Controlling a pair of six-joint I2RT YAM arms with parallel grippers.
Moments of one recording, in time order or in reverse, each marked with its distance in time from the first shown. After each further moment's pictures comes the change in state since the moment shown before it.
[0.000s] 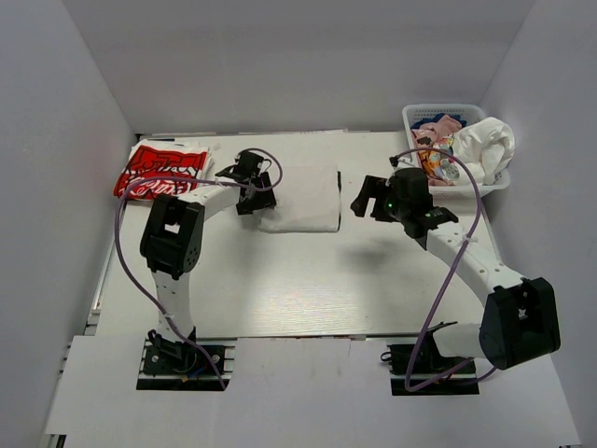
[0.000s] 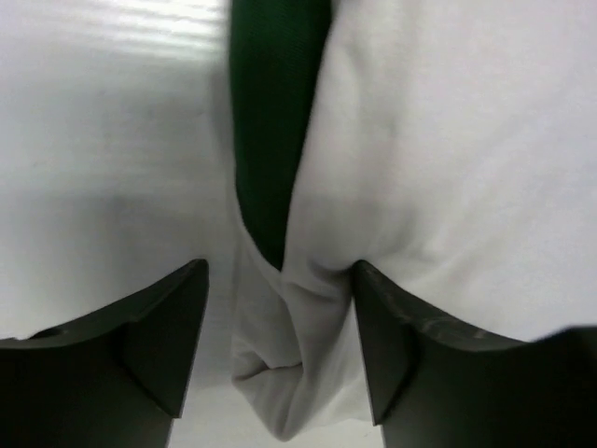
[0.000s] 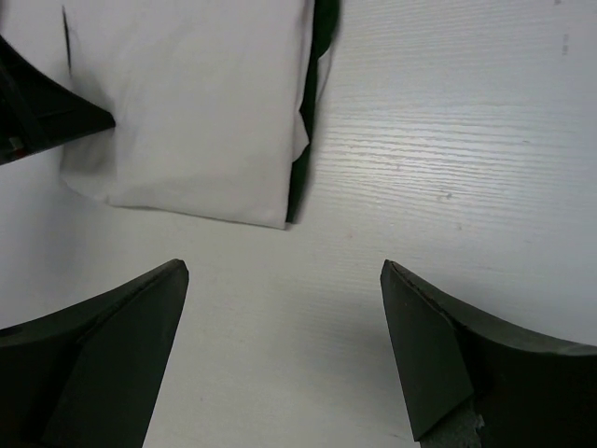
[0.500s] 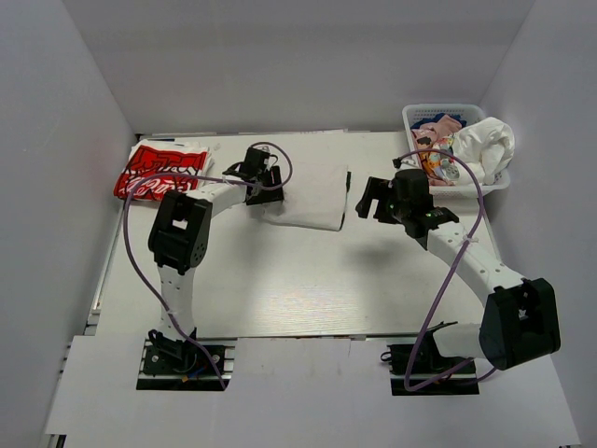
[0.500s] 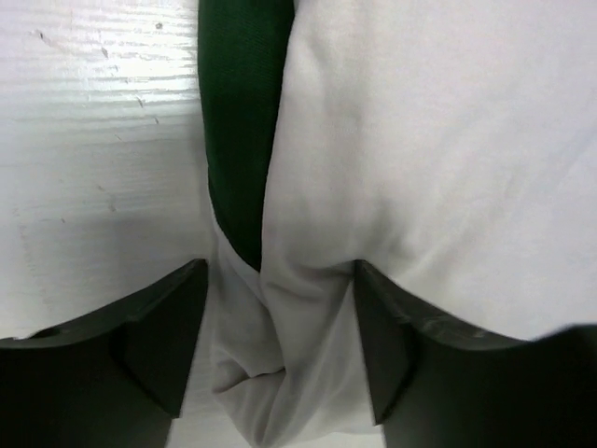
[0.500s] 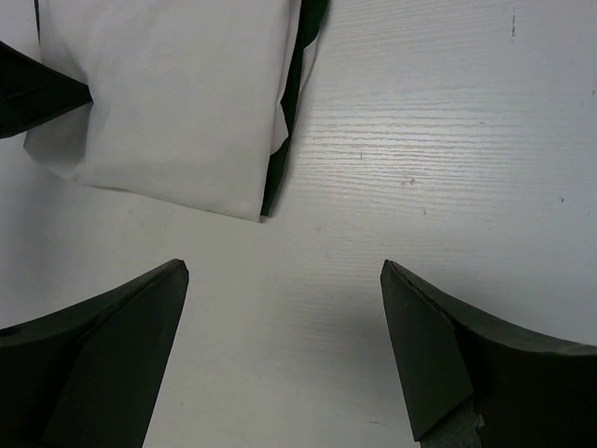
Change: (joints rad) left arm -0.014 0.079 0.071 0.128 0.043 0.098; right arm -0.005 -0.005 0.000 -0.048 0.080 -0.002
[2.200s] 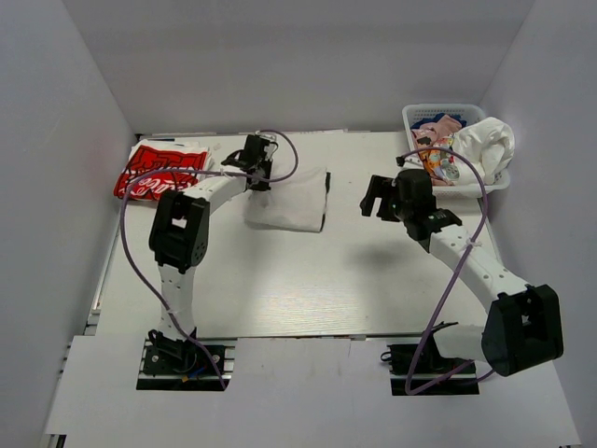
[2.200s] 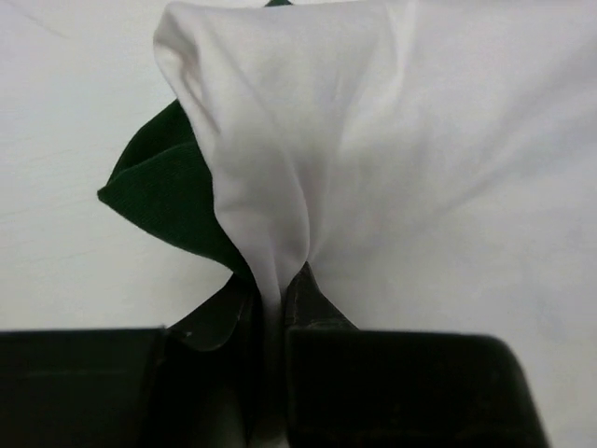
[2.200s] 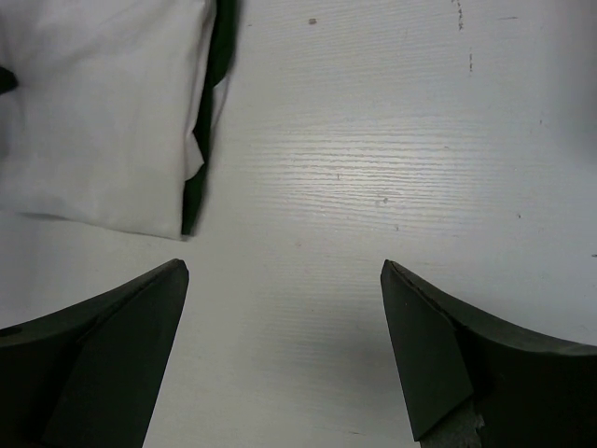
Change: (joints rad) left arm 0.005 0.027 0.142 -0.079 -0.102 0.328; right arm 0.000 -0.031 -0.006 0.024 0.056 -0.037
